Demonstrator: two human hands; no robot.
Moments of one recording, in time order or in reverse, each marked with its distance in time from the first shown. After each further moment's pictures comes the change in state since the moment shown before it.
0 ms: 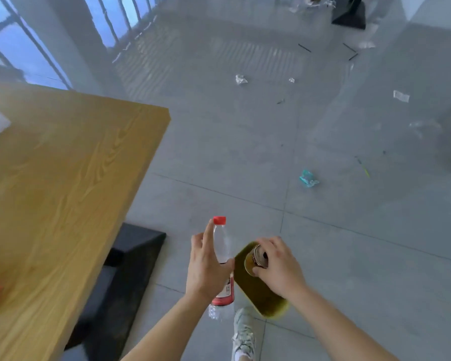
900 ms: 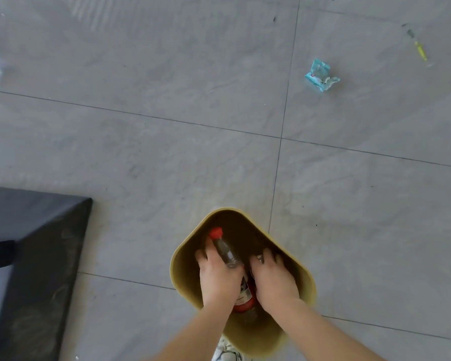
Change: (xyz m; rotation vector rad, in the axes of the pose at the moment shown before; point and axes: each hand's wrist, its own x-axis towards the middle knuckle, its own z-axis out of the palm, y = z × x) left_hand 0.111 -0.211 0.396 0.098 -0.165 -0.508; right_hand 0.154 0.282 0.285 -0.289 -0.425 0.199
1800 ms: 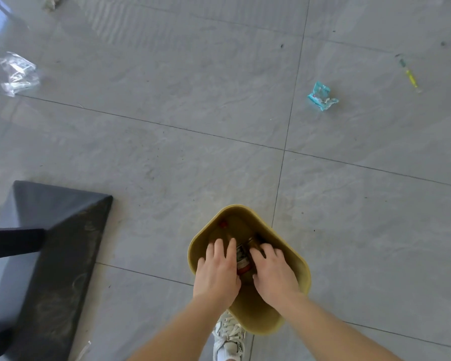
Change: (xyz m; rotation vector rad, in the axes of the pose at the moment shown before) left_hand -0.036 -0.002 -0.059 0.754 -0.119 0.495; right_hand -0.035 -0.011 -0.017 0.075 0.180 -0.103
